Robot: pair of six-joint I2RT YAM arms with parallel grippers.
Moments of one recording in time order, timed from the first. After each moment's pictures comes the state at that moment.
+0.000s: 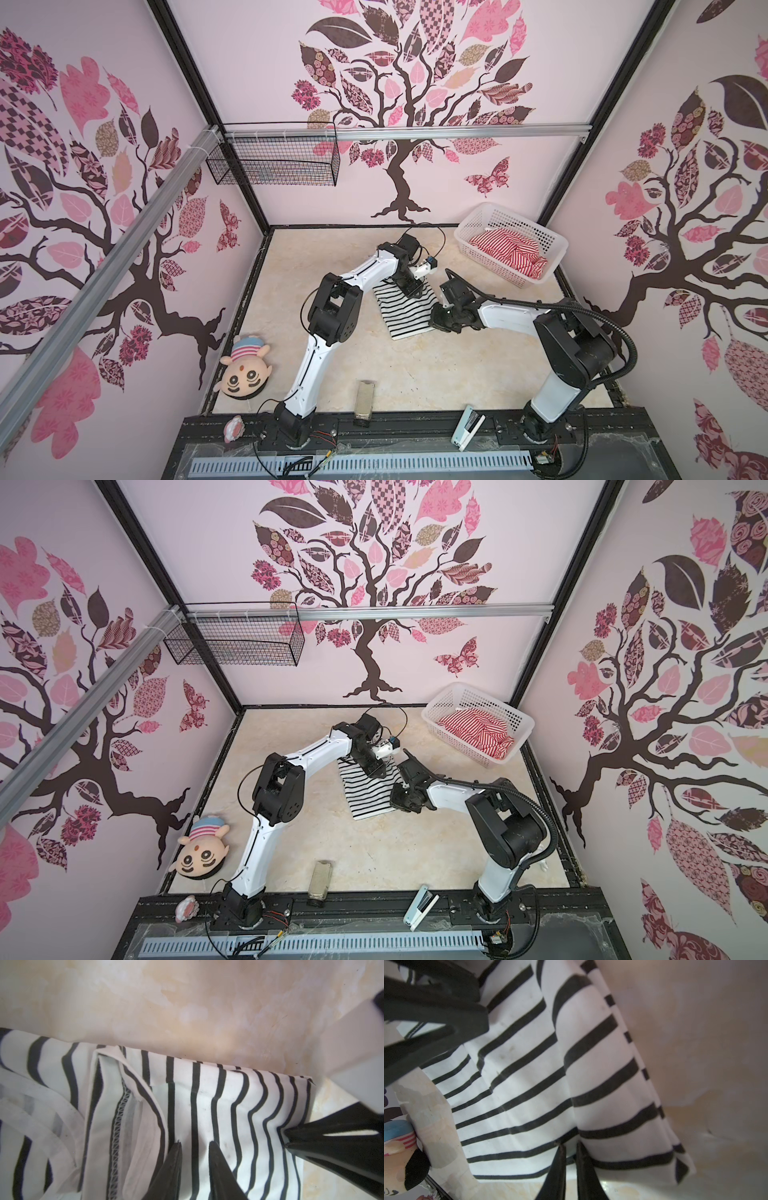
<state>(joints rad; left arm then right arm) -0.57 2.35 2.00 -0.92 0.34 0.42 0.55 1.71 0.88 -0.21 -0.24 0.82</state>
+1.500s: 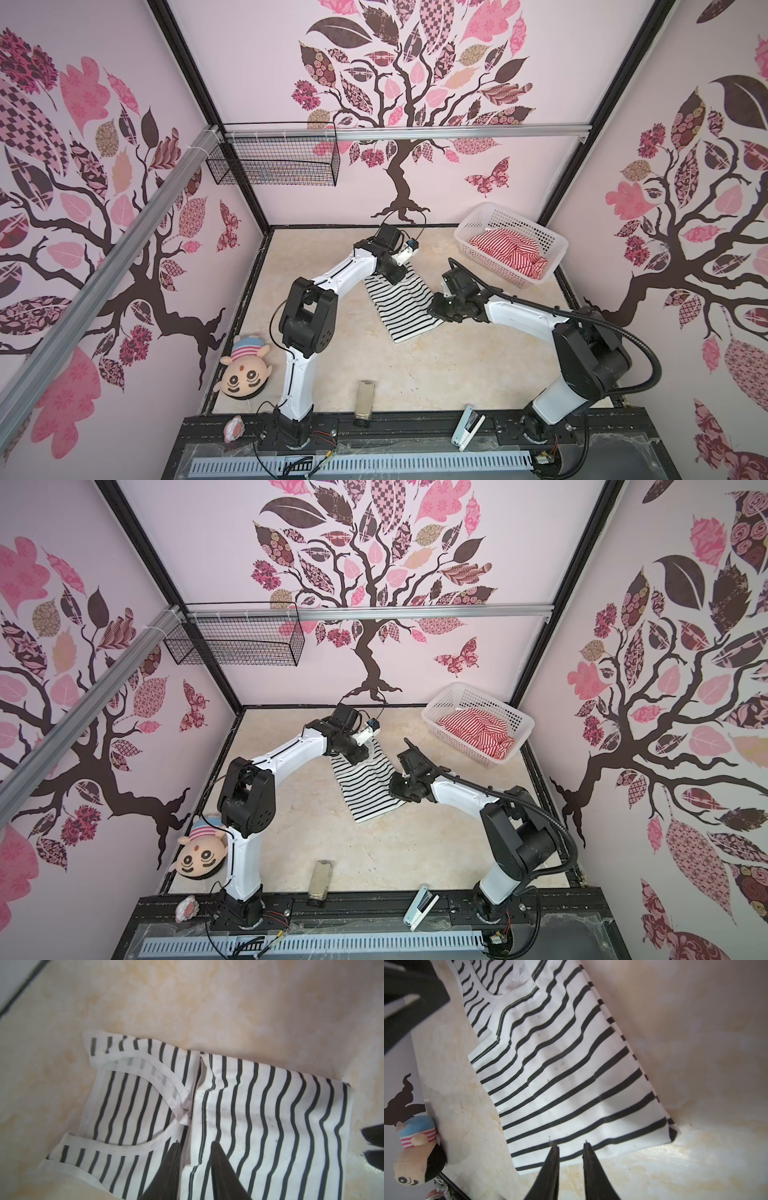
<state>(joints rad) -0.50 2.09 1.71 -0.70 0.17 0.37 0.54 1.65 0.97 -0.29 -0.20 0.78</state>
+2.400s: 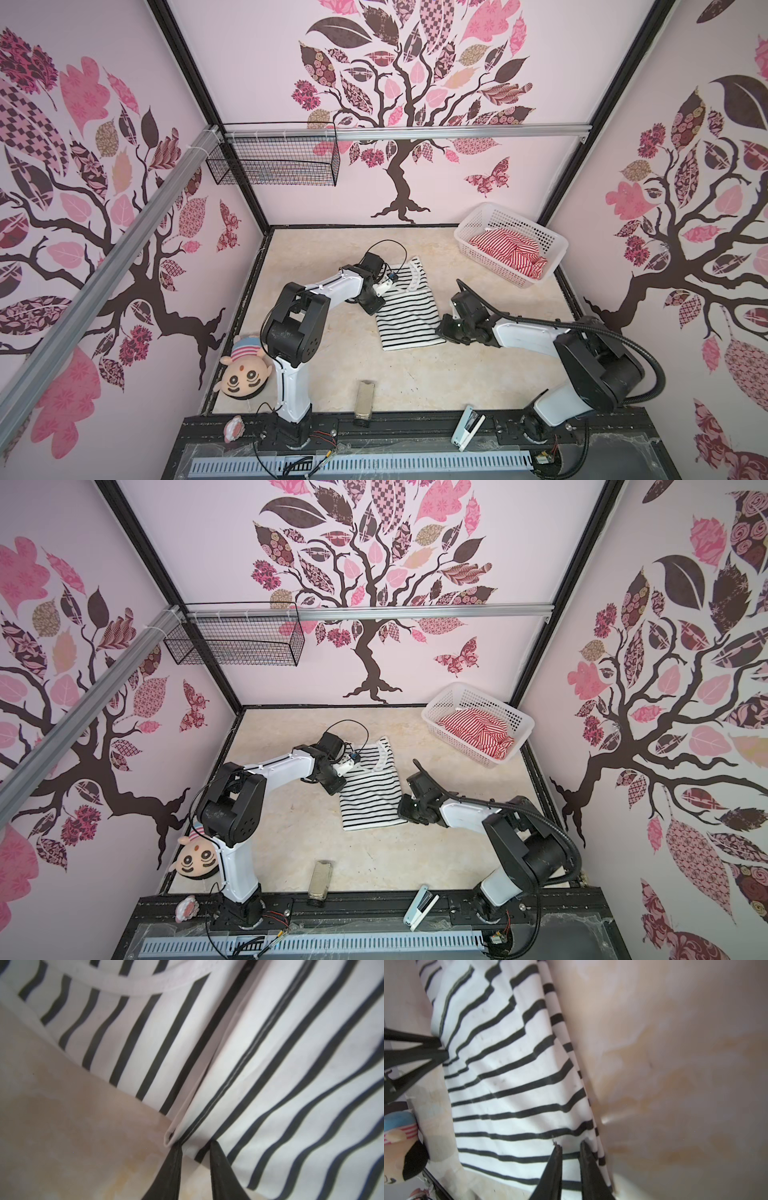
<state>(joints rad) -0.44 1.95 1.30 -0.65 0.04 0.46 0.59 1.49 0.59 -0.08 -0.20 0.87</state>
